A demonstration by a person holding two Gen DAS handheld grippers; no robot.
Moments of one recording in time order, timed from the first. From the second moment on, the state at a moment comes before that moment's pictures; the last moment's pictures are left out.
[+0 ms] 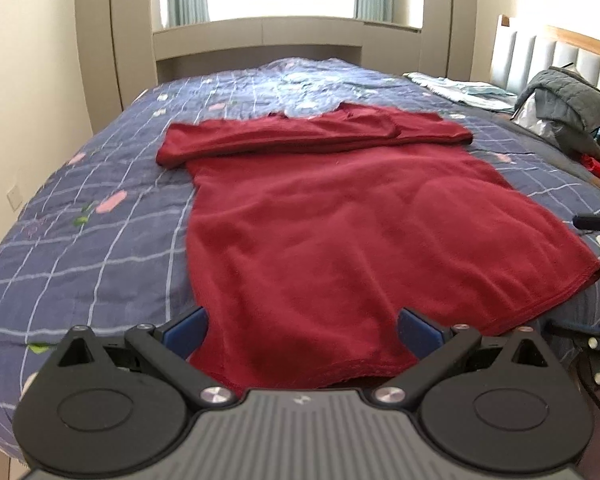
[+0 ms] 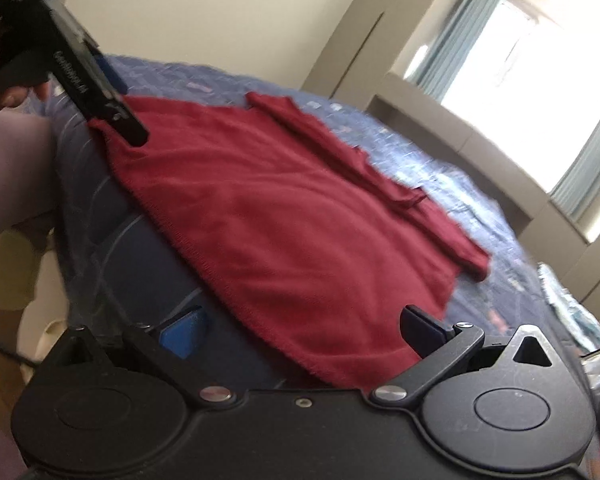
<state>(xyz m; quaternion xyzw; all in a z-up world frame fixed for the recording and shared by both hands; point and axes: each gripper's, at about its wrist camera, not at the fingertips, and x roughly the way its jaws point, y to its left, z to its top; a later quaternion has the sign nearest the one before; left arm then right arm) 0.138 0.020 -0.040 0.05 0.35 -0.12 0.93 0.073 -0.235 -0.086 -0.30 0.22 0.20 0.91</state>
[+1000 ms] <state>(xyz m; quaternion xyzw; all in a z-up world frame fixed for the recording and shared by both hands) 0.119 -0.059 -0.066 0.22 0.32 -0.19 0.90 0.101 -0.237 -0.024 -0.16 0.23 0.27 0.92</state>
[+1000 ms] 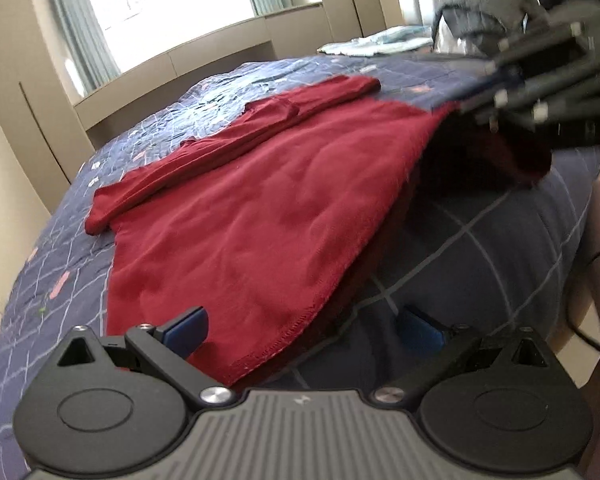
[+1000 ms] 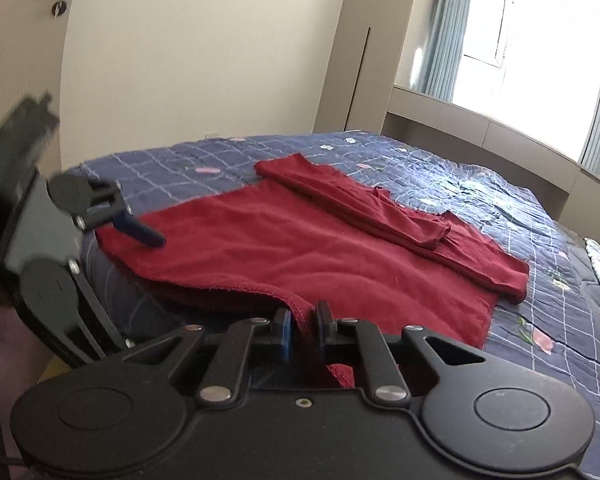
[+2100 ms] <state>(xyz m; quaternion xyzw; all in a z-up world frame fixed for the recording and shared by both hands) 0.121 -0.018 -0.062 0.28 0.31 -0.14 0.90 0.093 -0.240 -0.042 -0.16 0.27 0.27 0.91</state>
